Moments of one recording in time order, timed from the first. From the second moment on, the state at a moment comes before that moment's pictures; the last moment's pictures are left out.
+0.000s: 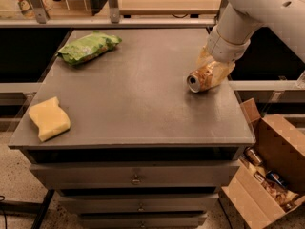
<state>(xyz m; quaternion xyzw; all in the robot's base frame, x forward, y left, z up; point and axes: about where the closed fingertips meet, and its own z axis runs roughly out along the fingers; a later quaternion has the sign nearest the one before) 0.635 -0.181 0.851 -0.85 0.50 -0.08 0.13</state>
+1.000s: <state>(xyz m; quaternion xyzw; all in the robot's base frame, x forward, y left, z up) 0.626 -0.169 0.854 -0.86 0.49 -0.05 0.12</state>
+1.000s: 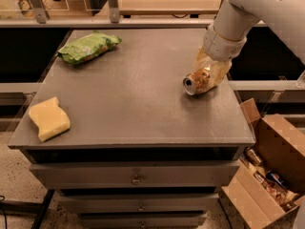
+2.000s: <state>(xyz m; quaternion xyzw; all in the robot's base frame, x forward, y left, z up) 0.592 -0.051 0.912 -0.91 0.28 -0.09 0.30</state>
